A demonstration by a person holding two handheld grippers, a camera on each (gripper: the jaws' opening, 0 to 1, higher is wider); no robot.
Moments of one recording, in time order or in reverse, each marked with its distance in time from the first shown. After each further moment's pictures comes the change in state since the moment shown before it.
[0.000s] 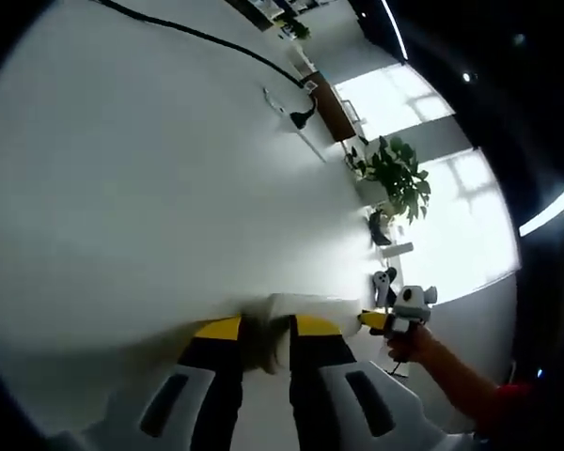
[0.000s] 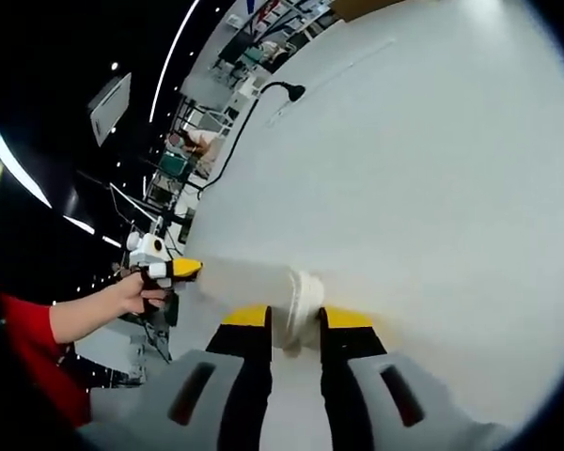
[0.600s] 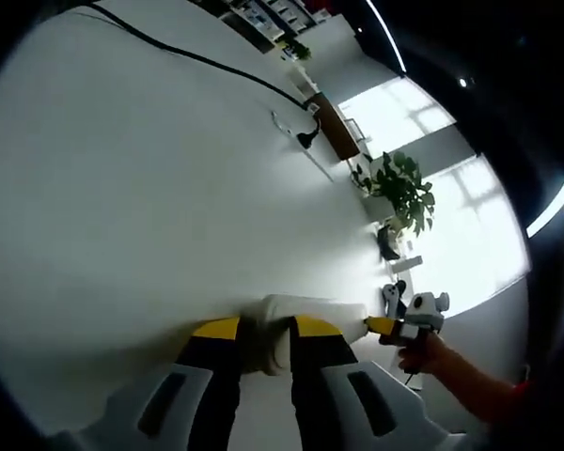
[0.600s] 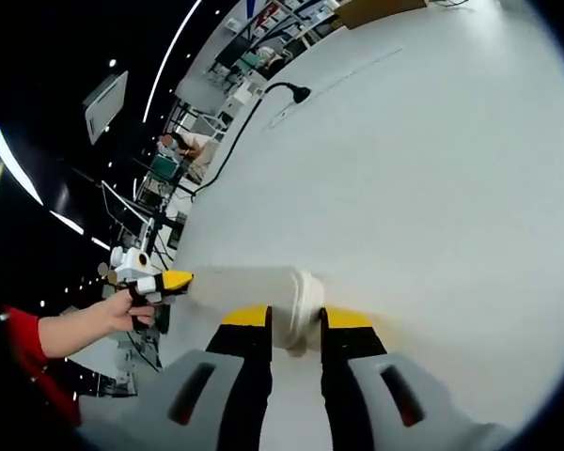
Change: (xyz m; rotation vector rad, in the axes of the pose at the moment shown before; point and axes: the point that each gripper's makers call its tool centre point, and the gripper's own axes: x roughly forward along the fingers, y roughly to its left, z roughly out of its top) left arm -0.029 0.014 -0.007 0.012 -0.128 0.052; right arm 0.020 0.023 -0.009 -0.017 -0.058 -0.047
